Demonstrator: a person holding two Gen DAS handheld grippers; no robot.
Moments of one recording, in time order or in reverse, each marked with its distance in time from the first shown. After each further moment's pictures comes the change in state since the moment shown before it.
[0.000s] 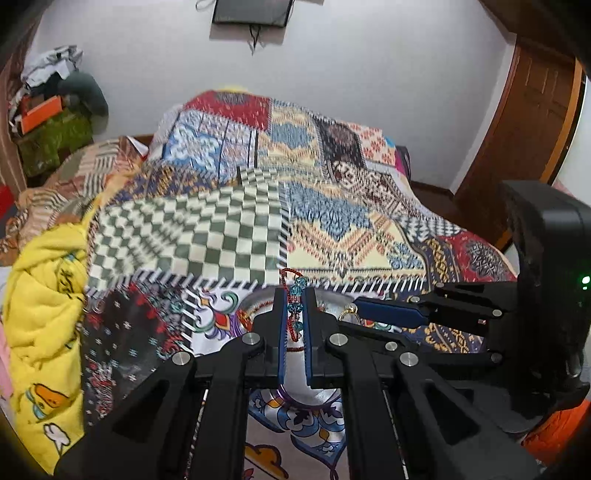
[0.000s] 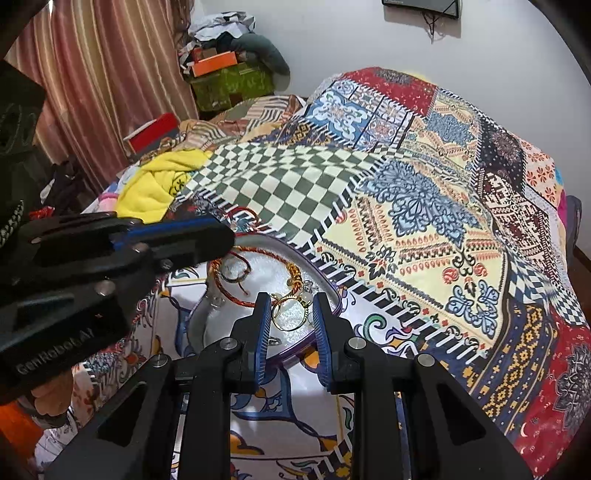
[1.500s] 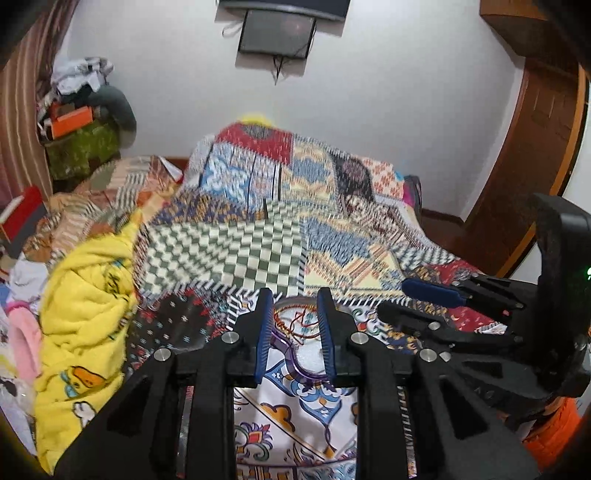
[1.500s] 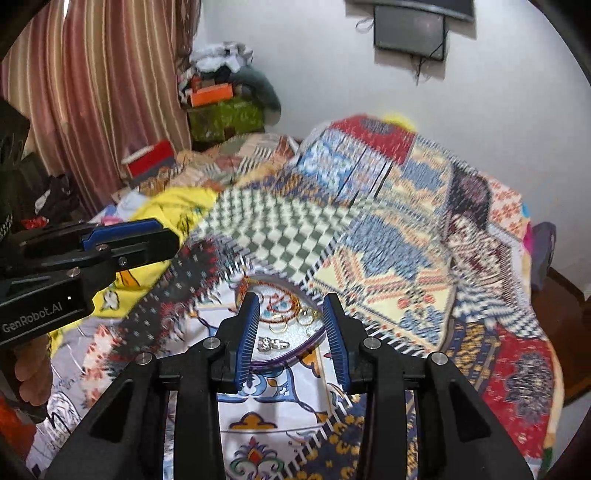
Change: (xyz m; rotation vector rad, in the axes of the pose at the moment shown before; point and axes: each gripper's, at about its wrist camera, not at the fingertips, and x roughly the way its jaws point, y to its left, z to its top) left arm -0.102 -0.005 0.006 -0.036 -0.130 0.069; right arm -0.087 0.027 0.012 -0.023 -0.153 -0.099
